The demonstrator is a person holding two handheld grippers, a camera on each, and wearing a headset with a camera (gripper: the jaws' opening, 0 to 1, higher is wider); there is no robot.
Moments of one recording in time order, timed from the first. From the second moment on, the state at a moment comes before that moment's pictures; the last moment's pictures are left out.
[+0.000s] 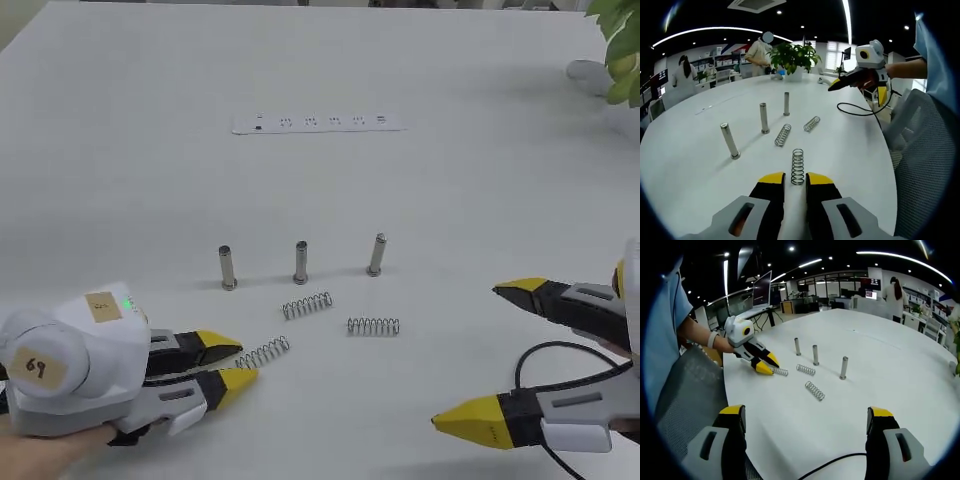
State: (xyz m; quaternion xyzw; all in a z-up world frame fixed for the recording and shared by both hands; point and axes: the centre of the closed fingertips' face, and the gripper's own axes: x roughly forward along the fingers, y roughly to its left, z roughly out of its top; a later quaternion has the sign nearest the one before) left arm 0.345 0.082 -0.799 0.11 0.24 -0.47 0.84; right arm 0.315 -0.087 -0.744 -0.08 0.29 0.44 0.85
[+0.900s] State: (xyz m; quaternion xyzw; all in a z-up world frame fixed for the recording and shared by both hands) left arm 0.343 0.082 -0.797 0.10 0.24 -0.47 0.84; right arm 0.313 -0.084 -0.744 -0.07 0.29 0.44 0.85
